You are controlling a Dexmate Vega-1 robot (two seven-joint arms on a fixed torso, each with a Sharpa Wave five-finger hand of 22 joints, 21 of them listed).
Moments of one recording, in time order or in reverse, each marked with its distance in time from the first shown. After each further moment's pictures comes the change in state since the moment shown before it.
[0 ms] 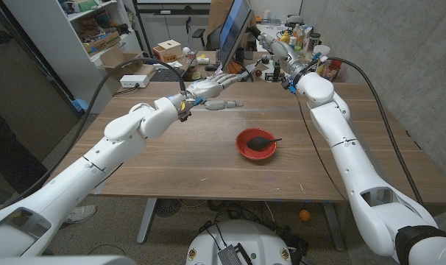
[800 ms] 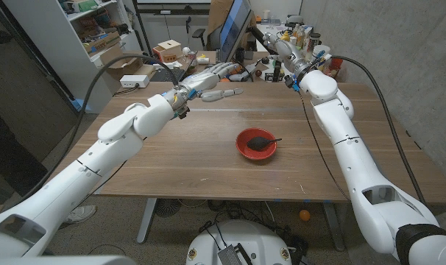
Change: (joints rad) left arm 0.050 0.001 -0.062 -0.058 -0.152 0.034 0.034; left_hand -0.025 -0.001 -0.017 0.008 0.011 0.000 0.000 0.000 -0.005 -0.005 0.005 0.000 -0.005 -0.033 0.009 0.000 0.000 -0.038 0.002 -0.033 0.002; right arm 0.007 -0.001 0.019 -0.016 -0.016 -0.057 0.005; right_hand -0.008 -0.008 -0.004 0.004 0.000 -0.004 -0.004 0.000 0.000 0.000 0.000 0.000 0.000 -0.016 0.016 0.000 0.000 -0.025 0.024 -0.014 0.000
